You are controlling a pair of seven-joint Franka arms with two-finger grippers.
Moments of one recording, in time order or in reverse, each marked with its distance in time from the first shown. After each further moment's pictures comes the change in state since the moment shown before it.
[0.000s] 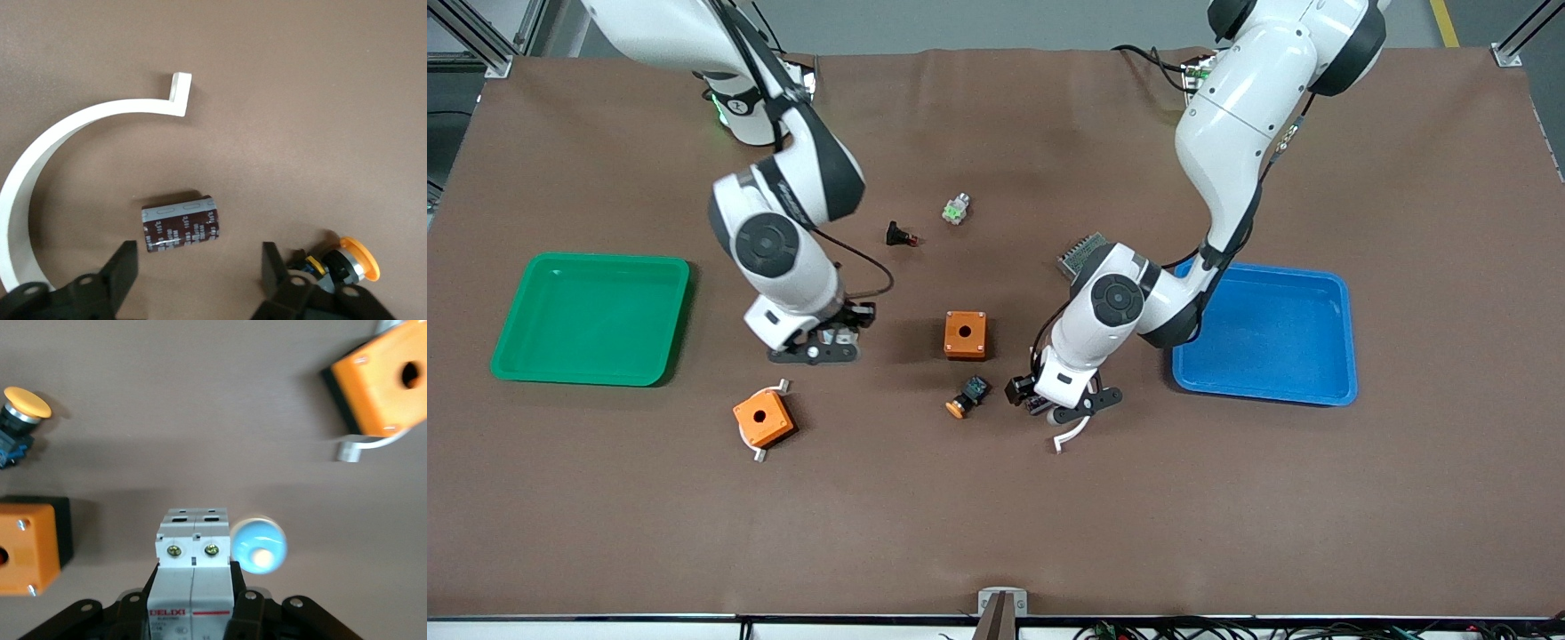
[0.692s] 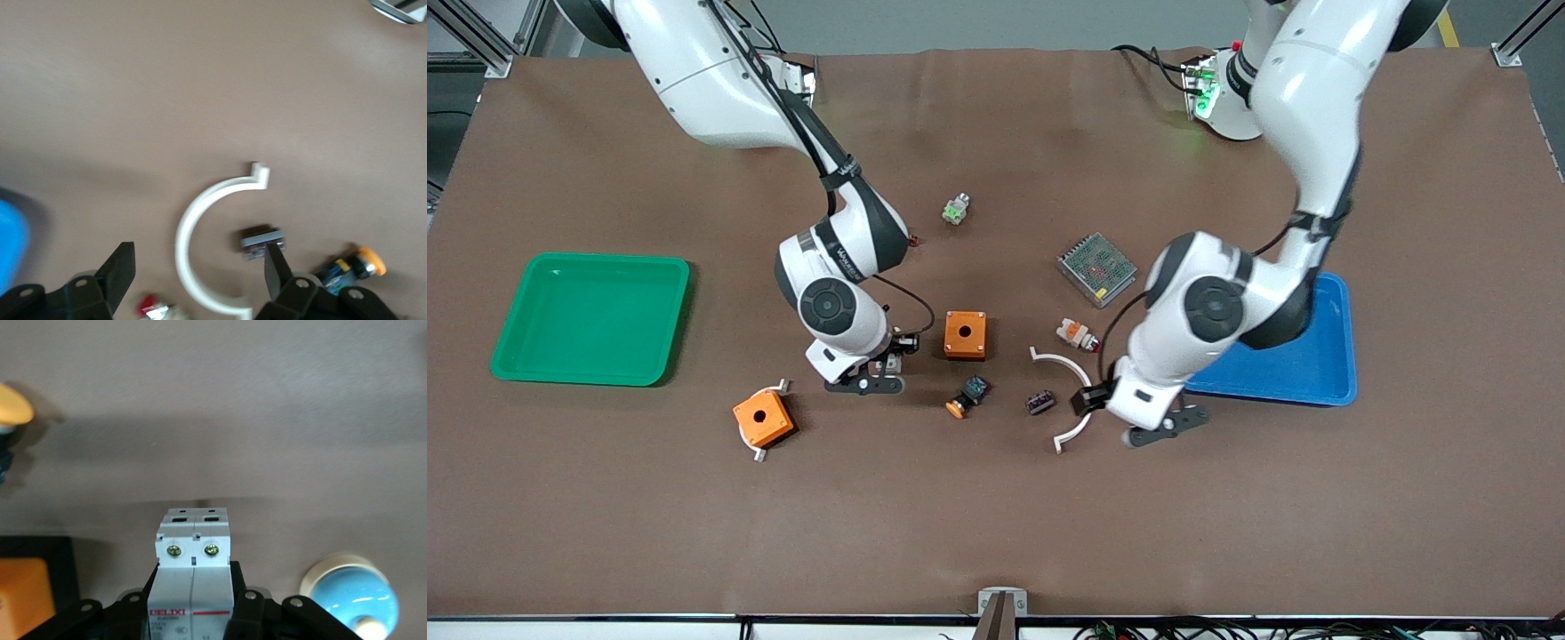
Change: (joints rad) left arm 0.161 -0.232 0.022 0.009 0.001 -0.392 0.224; right arm 0.048 0.202 -0.006 0.084 0.057 0.102 0.012
